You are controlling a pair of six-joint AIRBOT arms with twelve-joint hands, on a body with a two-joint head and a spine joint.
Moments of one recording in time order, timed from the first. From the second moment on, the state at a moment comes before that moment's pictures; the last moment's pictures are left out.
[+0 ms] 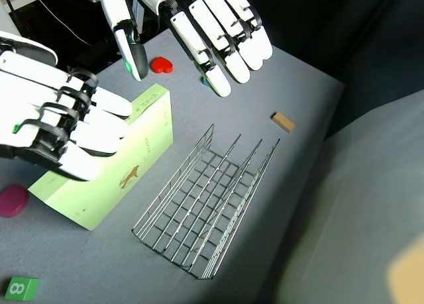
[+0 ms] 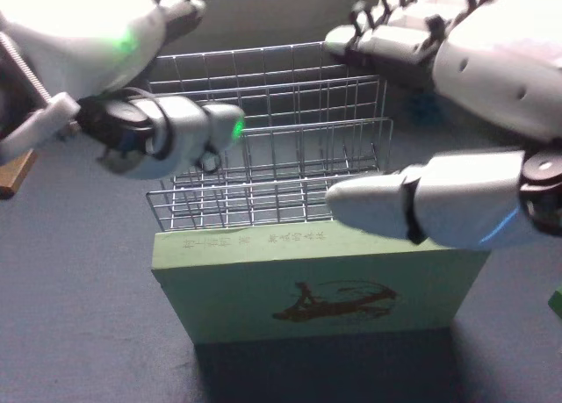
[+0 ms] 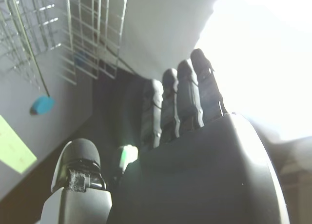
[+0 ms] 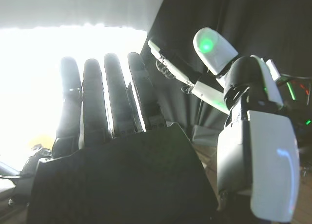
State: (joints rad) left arm 0.12 -0.70 0.44 1.49 0.84 -0.21; right arm -0.15 -0.72 0.38 -1.50 -0.57 0.36
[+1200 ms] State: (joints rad) left arm 0.16 -0.56 0.57 1.52 0.63 -0.01; right arm -0.12 -1.15 0.61 -0.89 -0.83 0.13
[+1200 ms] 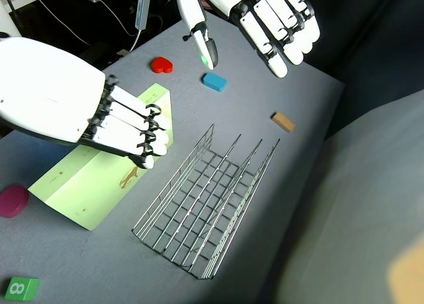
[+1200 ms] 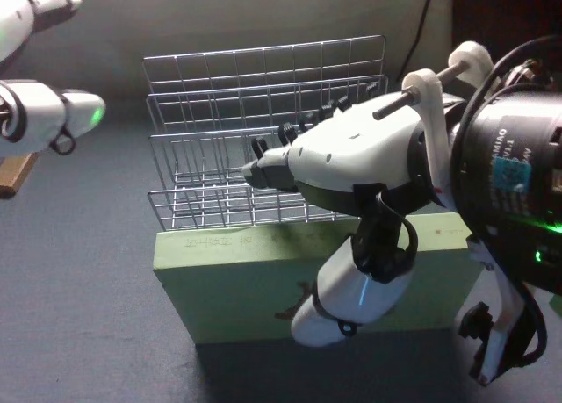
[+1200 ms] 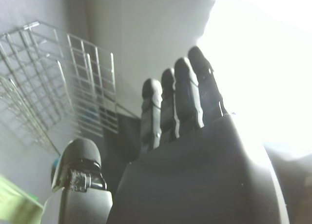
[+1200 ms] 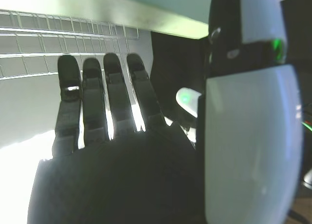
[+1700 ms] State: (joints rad) left arm 0.13 -0.55 0.60 1.41 0.62 0.20; right arm -0.14 -1.22 0.69 -0.91 -0.82 0.16
